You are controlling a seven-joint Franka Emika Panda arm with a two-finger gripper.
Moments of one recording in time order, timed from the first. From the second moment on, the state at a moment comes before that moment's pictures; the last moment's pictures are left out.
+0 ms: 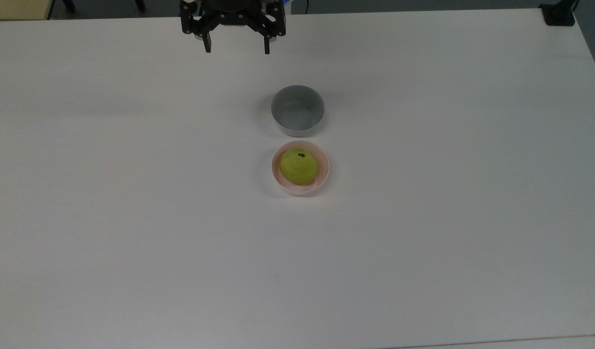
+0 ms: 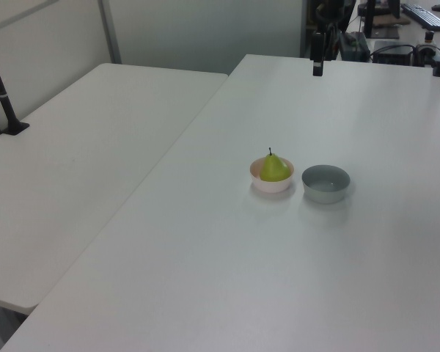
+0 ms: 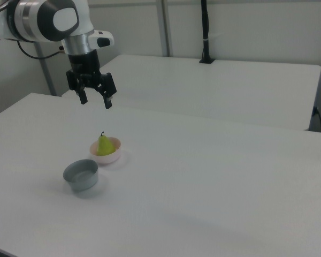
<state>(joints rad) 0.03 0.08 0.01 -1.58 -0.02 1.66 0.02</state>
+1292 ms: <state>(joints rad) 0.07 0.16 0.02 -1.59 -0.02 1.75 -0.02</state>
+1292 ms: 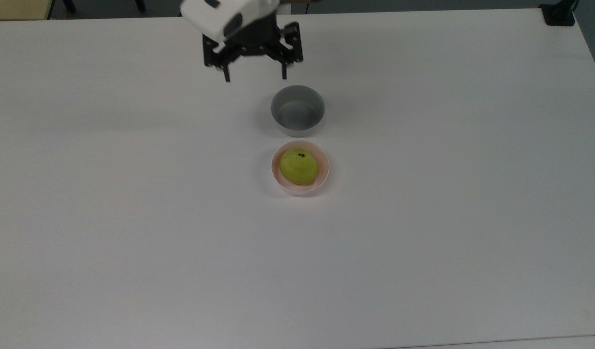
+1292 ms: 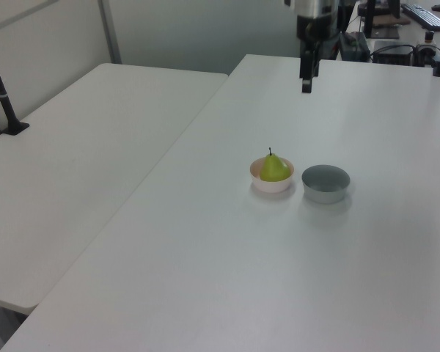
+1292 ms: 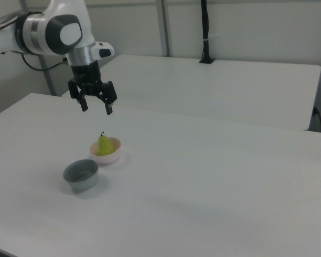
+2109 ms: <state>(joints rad) 0.15 0.37 0.03 -1.60 -0.03 1.94 -0.02</state>
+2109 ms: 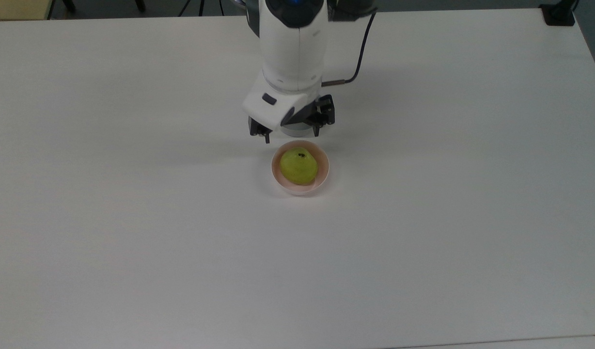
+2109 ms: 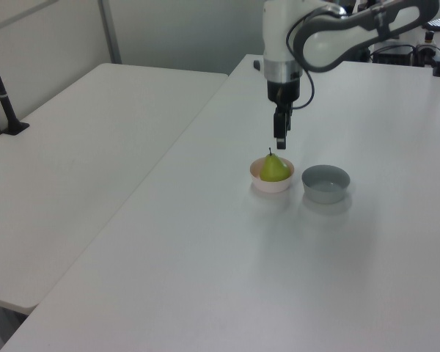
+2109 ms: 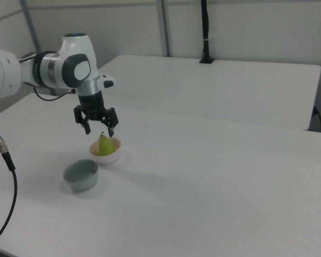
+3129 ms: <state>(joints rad) 0.17 0.49 0.03 -1.60 -0.09 2.03 -0.02</state>
